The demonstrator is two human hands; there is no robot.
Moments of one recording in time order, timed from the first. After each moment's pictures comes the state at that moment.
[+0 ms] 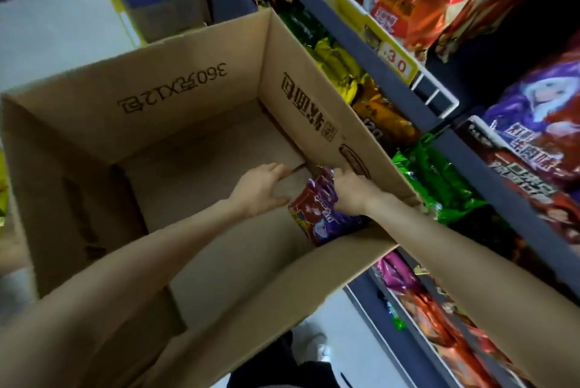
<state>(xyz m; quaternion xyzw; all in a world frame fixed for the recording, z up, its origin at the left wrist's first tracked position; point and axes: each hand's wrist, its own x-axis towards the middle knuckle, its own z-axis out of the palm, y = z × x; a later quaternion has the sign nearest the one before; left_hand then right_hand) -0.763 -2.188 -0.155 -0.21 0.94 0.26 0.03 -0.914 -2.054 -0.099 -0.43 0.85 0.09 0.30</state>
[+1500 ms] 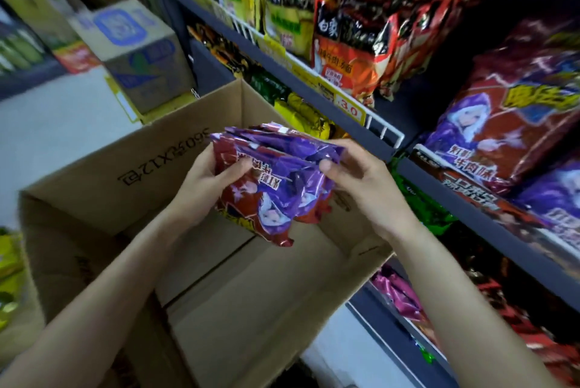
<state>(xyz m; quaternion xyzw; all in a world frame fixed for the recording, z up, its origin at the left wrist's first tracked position) -0.752 -2.204 0.011 -0.22 0.67 0.68 -0.21 -0.902 -2.024 0.022 -0.36 0.66 -0.59 0.29</state>
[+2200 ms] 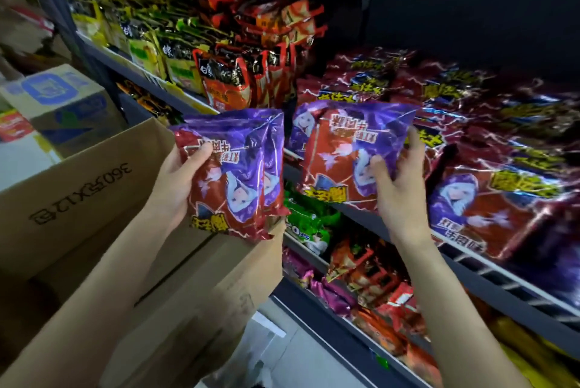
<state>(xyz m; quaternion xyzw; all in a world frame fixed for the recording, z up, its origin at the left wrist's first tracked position) -0.820 -2.062 0.063 -0.23 0.58 0.74 -0.25 -0.950 -1.815 0.054 -0.20 0.74 -0.64 -0.04</state>
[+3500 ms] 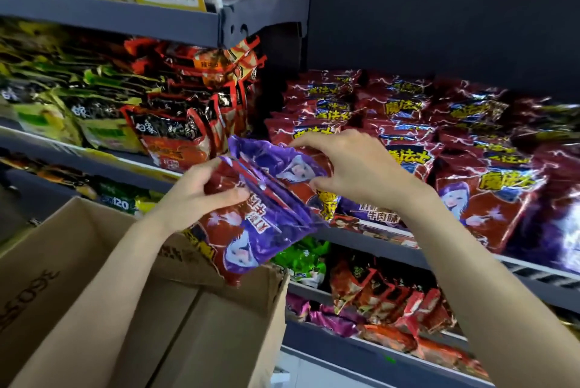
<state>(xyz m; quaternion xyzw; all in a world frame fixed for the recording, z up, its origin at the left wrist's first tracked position) -0.919 -2.126 0.086 0.13 0.77 0.63 -0.02 -0.981 -1.888 0.135 -0.39 0.91 -0.11 -0.09</state>
